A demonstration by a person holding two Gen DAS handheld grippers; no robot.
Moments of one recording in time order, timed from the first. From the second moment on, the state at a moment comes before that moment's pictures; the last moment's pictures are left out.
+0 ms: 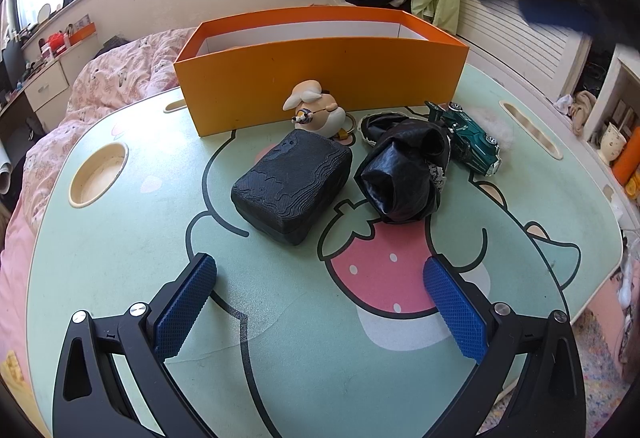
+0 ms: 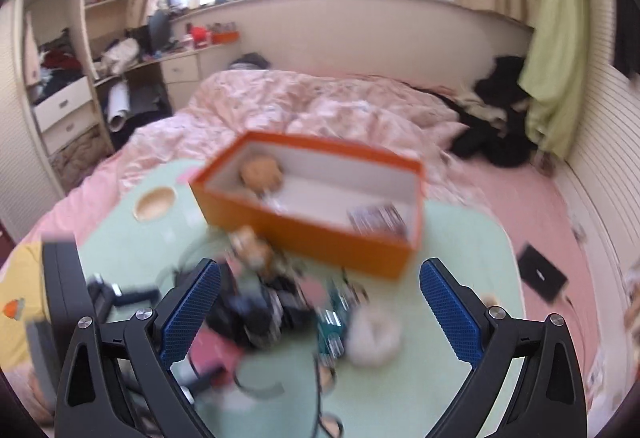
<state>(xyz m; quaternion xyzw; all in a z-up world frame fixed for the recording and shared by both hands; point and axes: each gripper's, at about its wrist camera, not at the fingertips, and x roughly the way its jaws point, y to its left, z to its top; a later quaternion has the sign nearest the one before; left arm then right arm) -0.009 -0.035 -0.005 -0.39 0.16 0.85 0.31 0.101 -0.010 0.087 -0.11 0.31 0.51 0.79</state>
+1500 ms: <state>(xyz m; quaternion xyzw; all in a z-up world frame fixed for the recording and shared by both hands) -0.009 -0.034 -0.006 -0.39 0.16 0.85 0.32 0.131 -0.009 0.057 -0.06 0.39 0.50 0.77</state>
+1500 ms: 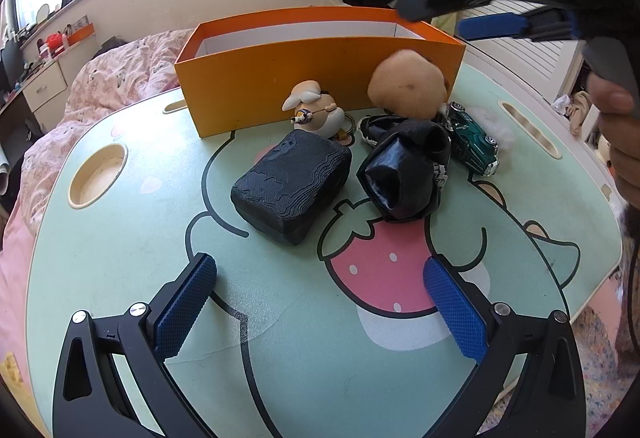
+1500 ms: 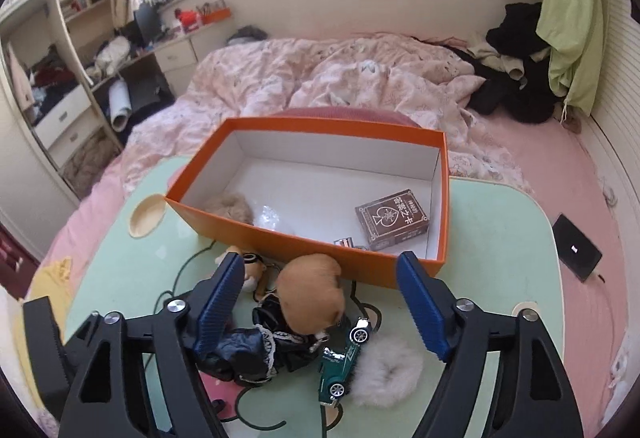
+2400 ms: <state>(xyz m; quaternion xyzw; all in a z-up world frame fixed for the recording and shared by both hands) -0.009 -0.038 -0.007 -0.39 0.16 0.85 0.32 0.062 -0.061 -0.032 -0.10 0.37 0.41 0.83</state>
